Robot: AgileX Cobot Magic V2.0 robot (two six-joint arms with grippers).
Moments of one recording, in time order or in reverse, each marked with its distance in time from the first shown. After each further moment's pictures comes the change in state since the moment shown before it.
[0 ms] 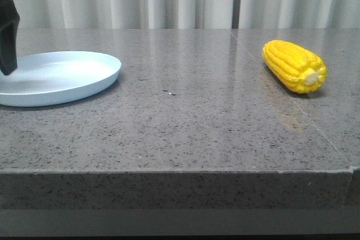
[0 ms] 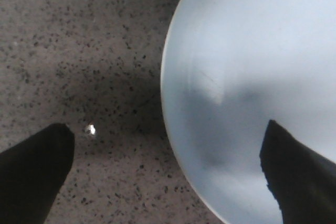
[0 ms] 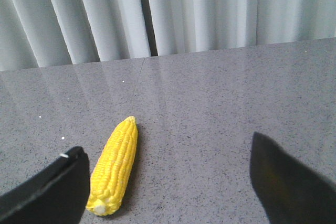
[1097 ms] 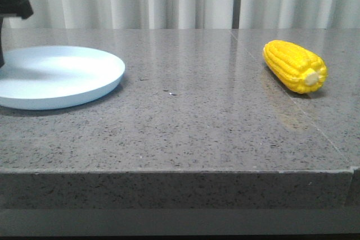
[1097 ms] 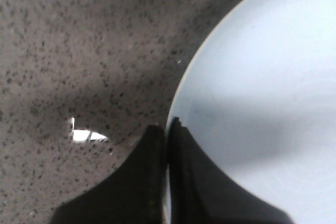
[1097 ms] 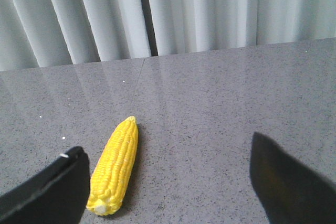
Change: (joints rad) left arm -0.017 0.045 -0.105 -0.066 0.007 0.000; right arm 0.000 0.000 0.000 0.000 0.000 0.000
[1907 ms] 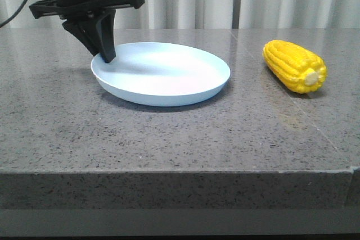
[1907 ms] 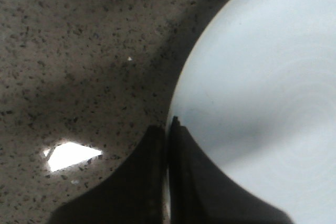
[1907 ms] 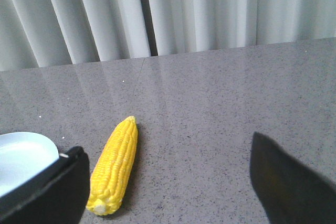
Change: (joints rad) left arm -0.262 0.222 -0.283 -0.098 0.062 0.006; right arm 0.000 0.000 0.000 0.000 0.000 0.000
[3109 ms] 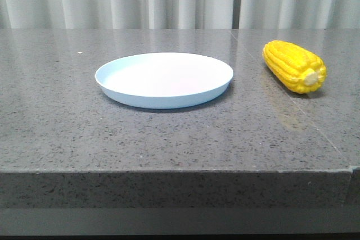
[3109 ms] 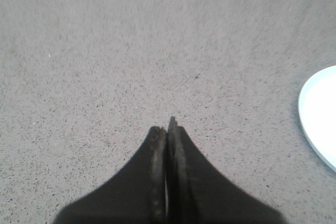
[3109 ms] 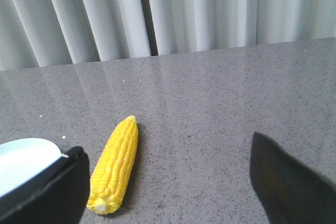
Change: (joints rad) left arm 0.208 -1.121 0.911 0.339 -0.585 -0.132; right arm 0.000 0.000 0.000 0.000 0.000 0.000
